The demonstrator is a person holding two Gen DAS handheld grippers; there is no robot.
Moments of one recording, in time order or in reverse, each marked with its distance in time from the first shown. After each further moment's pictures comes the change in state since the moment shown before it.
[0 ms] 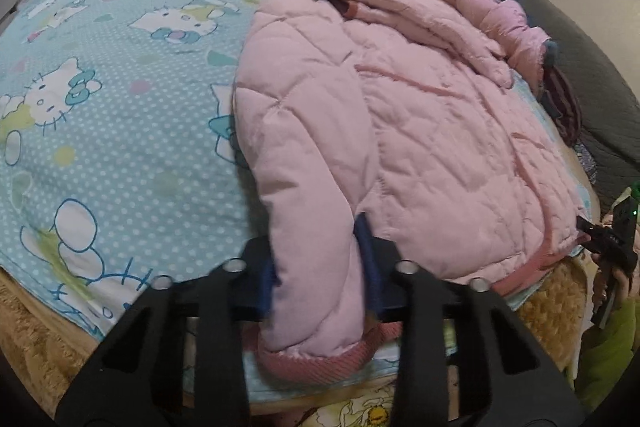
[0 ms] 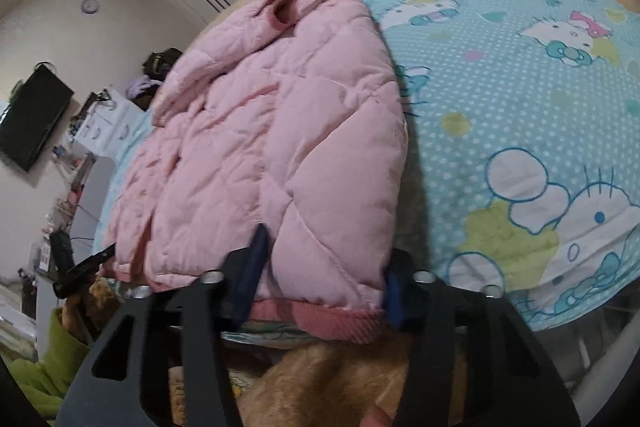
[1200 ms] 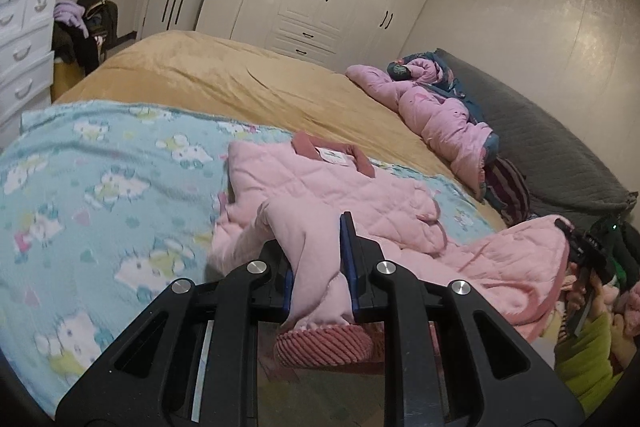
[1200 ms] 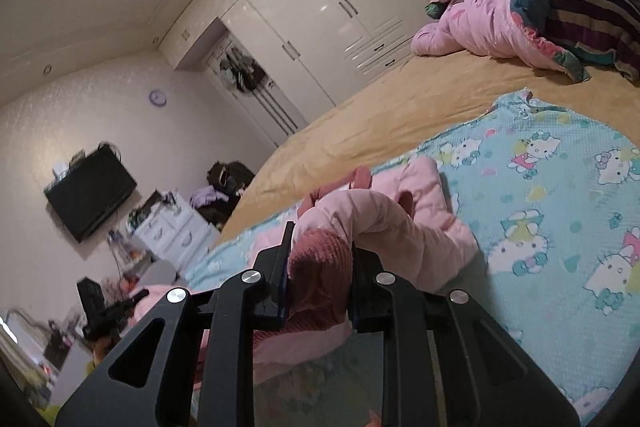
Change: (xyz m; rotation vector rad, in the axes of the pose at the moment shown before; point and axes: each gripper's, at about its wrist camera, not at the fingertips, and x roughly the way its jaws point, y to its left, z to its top) left arm -0.097 -0.030 0.196 0.096 -0.341 -0.143; right arm -0.088 0.092 0.173 -0.016 -0.449 0.208
